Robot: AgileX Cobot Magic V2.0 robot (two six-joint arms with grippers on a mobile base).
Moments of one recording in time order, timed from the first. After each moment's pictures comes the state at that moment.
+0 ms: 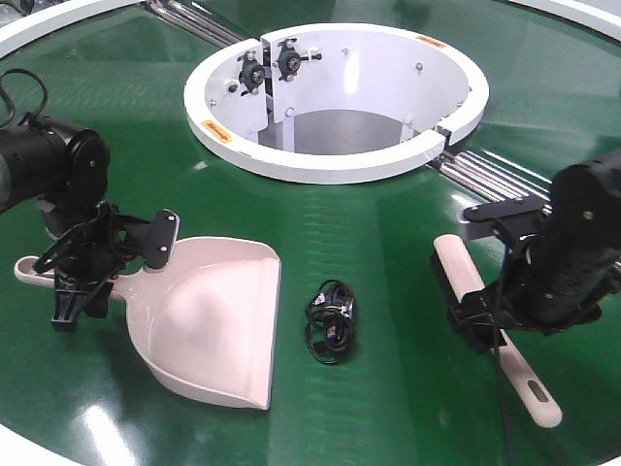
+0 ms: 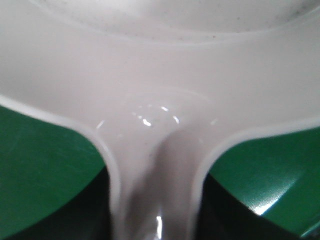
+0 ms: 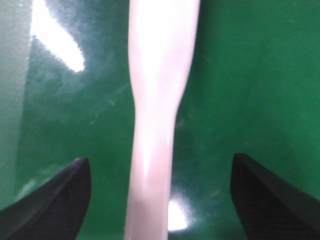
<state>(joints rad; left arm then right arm) -0.23 1.92 -1.41 0.15 1.15 1.29 0.27 1.56 -1.05 -0.11 1.03 0.12</state>
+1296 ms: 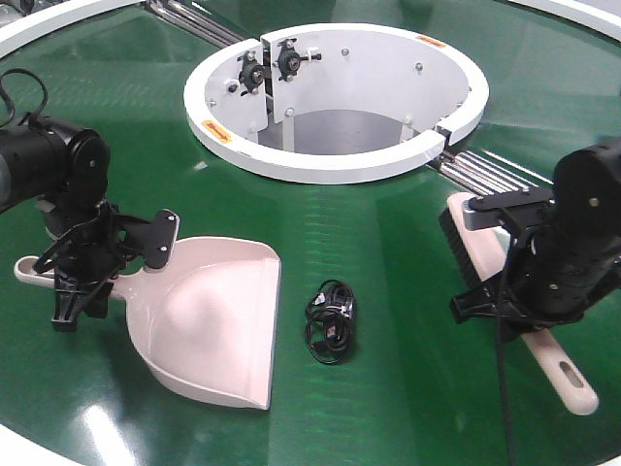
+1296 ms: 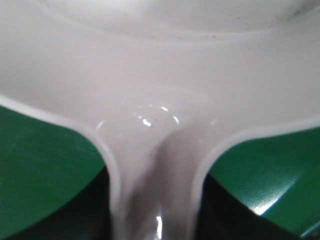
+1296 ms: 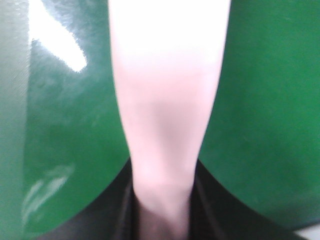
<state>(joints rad) -0.23 1.92 -1.41 0.15 1.15 1.29 0.27 1.52 -1.08 -0.11 1.09 0.16</state>
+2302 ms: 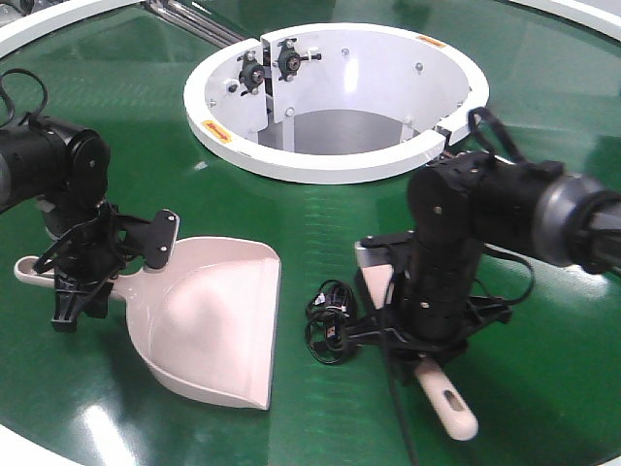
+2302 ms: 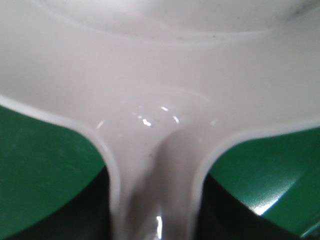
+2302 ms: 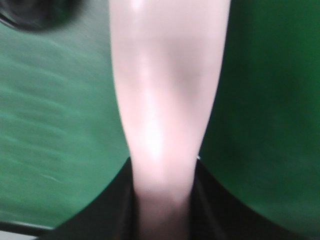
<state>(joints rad) -0.23 1.92 -1.41 0.15 1.15 1.29 0.51 1.80 -1.27 0.06 1.21 0.29</state>
